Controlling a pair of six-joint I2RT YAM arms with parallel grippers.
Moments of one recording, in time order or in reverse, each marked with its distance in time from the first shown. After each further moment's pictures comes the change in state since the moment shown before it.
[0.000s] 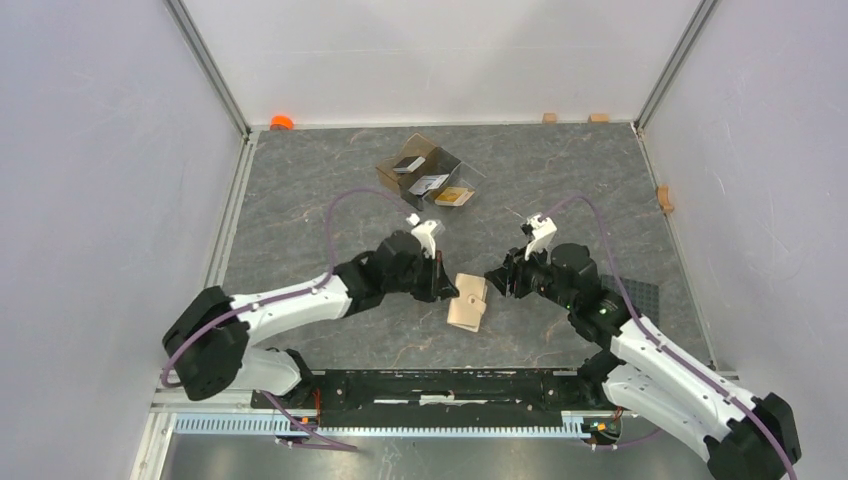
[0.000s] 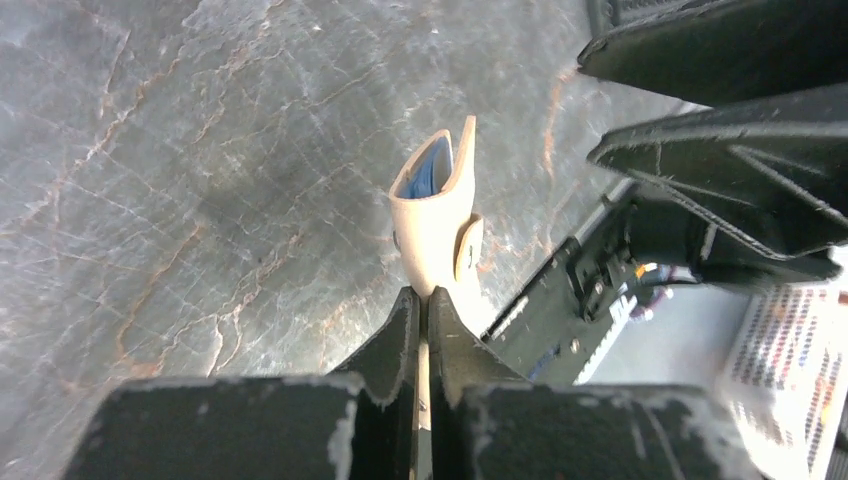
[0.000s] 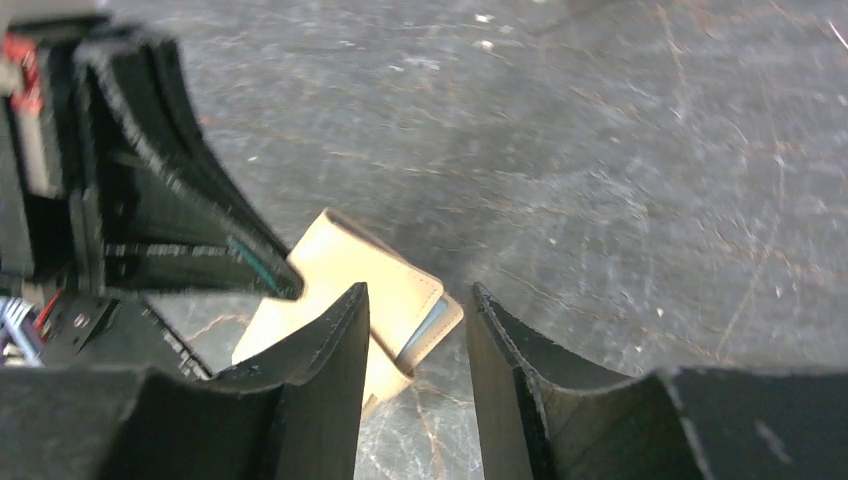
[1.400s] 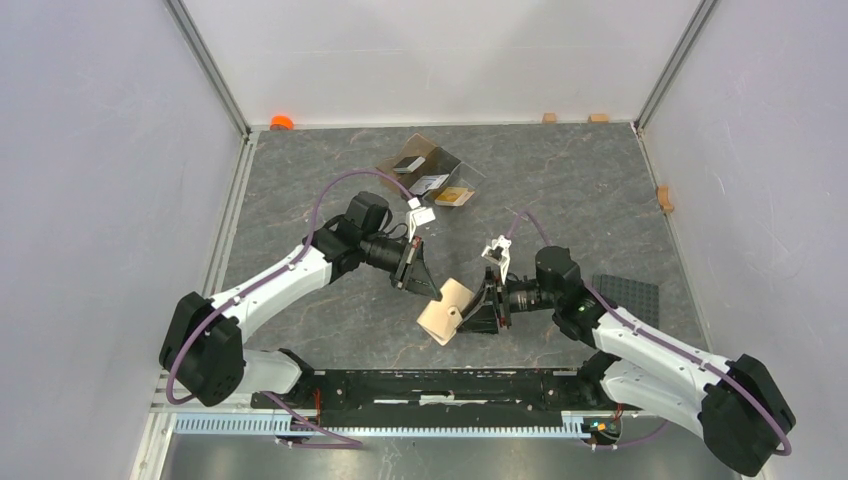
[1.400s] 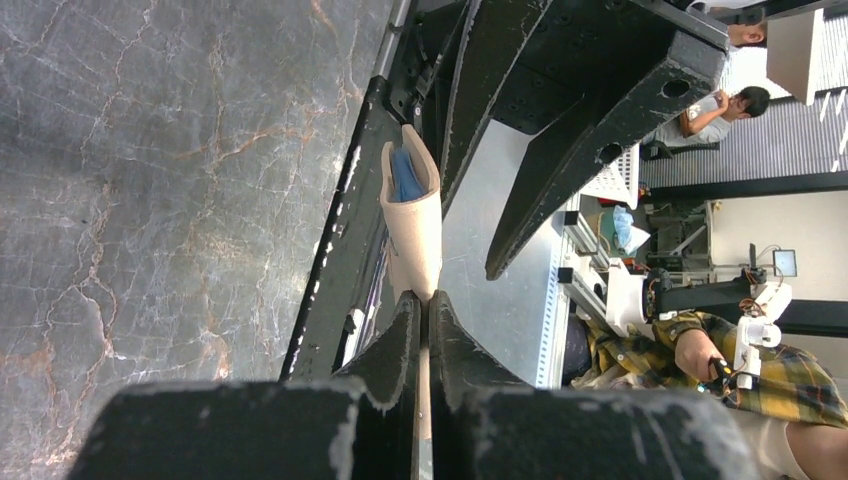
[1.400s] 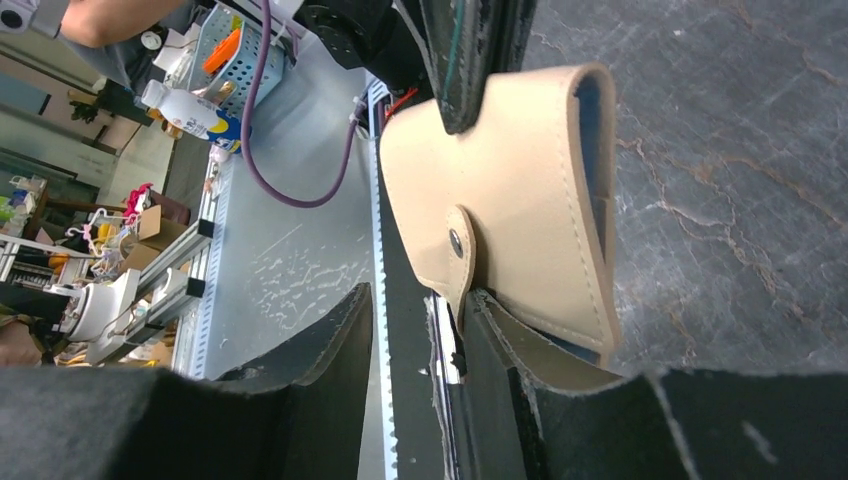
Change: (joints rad) left arm 0.312 -0.037 0.210 -0.418 0.867 0.398; right arm 0.065 0.139 -0.039 0.269 -0.790 0.104
